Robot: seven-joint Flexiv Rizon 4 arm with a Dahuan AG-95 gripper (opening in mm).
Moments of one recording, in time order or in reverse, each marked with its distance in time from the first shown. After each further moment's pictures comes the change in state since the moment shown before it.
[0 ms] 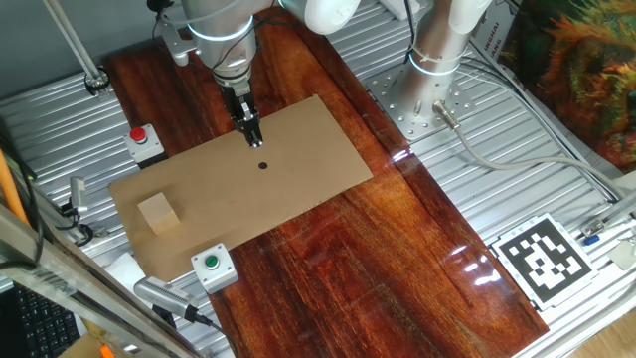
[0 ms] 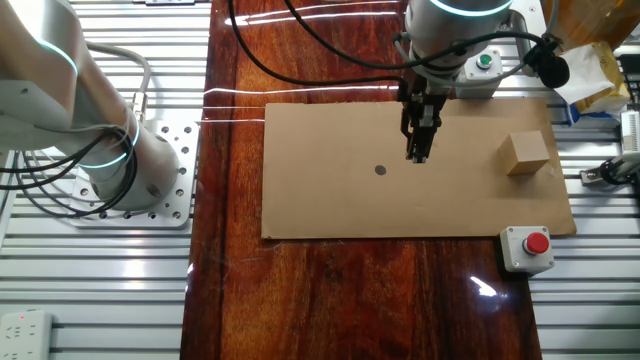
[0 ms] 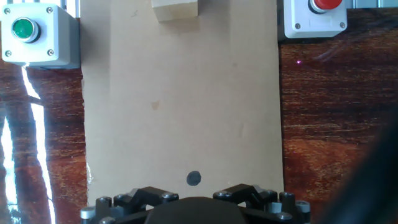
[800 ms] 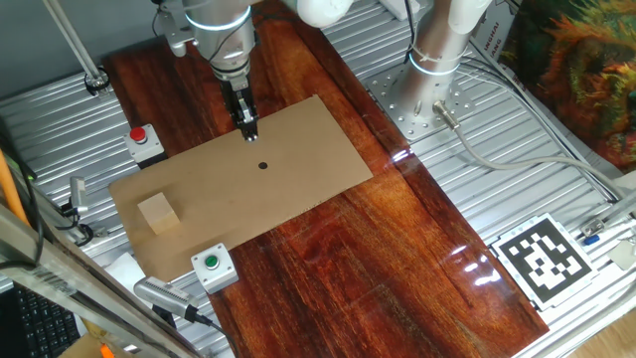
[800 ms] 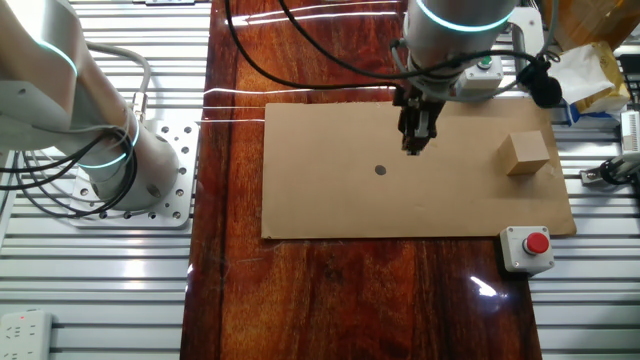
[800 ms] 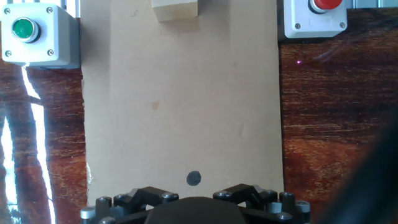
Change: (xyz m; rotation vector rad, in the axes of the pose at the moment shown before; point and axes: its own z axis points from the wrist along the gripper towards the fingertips) arm 0.001 0.002 -0.006 -0.061 0.004 0.047
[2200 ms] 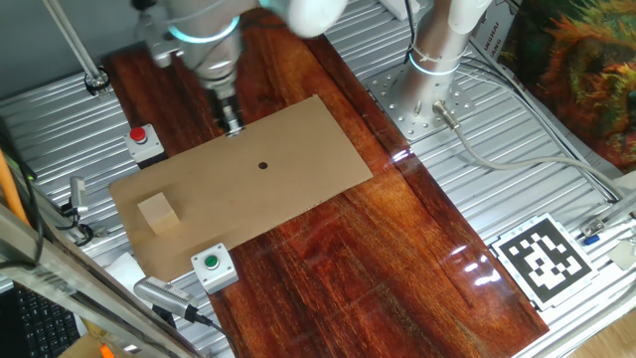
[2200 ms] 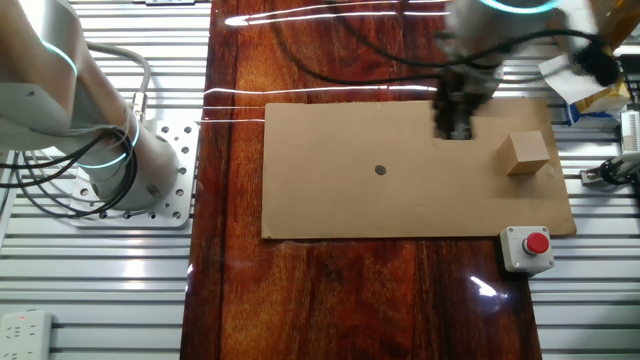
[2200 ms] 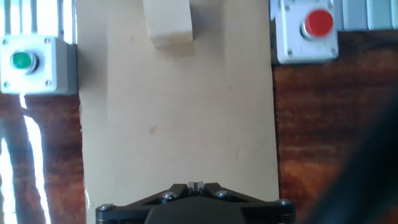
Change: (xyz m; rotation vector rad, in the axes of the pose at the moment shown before) arm -0.067 -0.006 0.004 0.070 -0.014 -0.045
